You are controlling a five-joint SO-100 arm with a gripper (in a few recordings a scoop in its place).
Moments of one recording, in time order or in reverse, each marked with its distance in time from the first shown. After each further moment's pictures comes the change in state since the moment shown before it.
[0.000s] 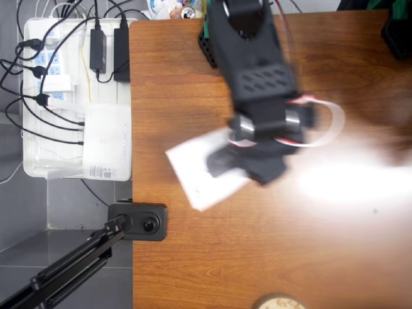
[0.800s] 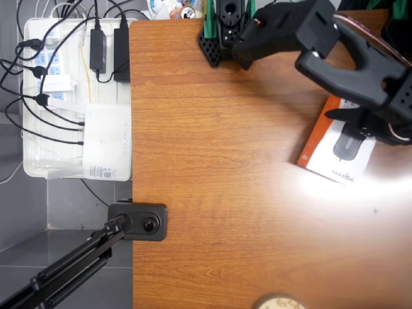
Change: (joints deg) arm -52.0 -53.3 -32.3 -8.6 -13.4
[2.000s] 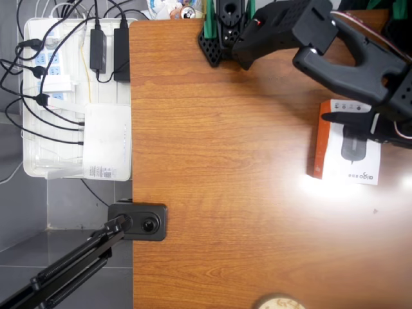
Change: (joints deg) arm -1.2 9.2 13.7 -20.0 8.1
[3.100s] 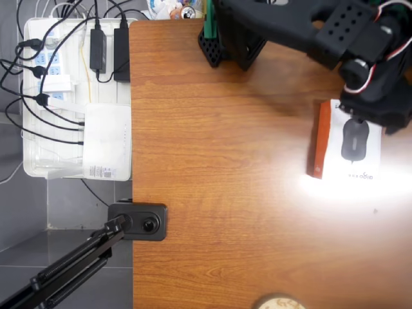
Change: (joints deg) arm 2.5 44.1 35.1 -7.6 -12.7
